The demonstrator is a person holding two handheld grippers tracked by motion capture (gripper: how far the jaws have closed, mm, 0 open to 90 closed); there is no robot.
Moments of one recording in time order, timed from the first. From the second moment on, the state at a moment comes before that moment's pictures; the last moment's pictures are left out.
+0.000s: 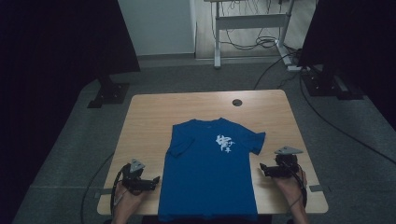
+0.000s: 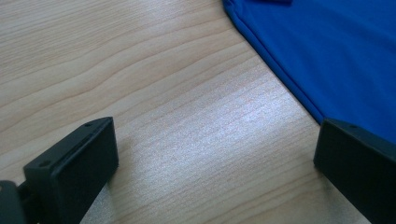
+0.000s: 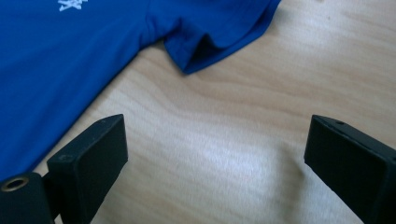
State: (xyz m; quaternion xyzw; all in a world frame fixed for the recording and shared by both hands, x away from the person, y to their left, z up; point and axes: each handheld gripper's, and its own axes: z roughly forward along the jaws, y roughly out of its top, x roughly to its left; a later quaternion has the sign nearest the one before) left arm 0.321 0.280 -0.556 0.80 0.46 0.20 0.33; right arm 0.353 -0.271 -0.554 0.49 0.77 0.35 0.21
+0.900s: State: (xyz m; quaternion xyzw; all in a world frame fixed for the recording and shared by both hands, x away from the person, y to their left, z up) left arm 0.321 0.280 -0.556 0.80 0.46 0.20 0.33; right arm 0.411 -0.263 -0.540 0.50 0.75 0.37 0.22
